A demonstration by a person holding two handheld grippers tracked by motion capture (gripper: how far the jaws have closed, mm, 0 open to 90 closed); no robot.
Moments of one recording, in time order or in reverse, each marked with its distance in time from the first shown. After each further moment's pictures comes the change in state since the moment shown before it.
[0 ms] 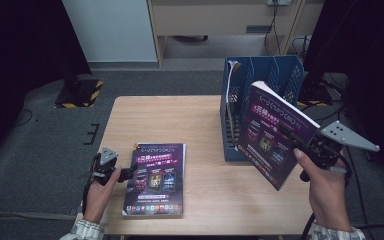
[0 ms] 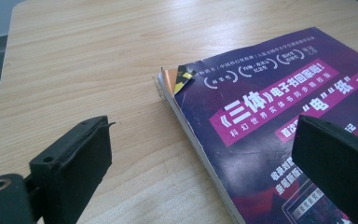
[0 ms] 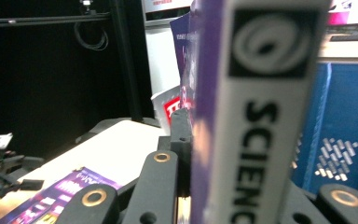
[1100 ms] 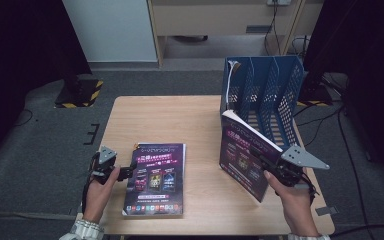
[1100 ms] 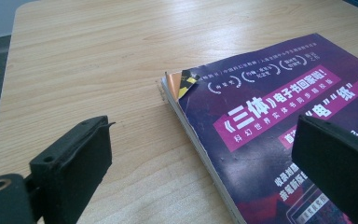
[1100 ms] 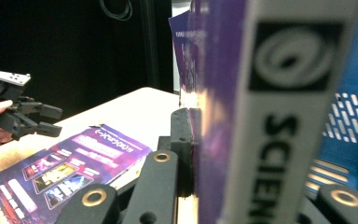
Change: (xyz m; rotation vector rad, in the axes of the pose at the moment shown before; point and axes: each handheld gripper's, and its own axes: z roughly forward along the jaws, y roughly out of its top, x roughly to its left) left arm 0.003 0.002 0.001 -0.010 0.000 -0.014; right arm 0.030 -0.082 0.030 0.064 0.096 -0.059
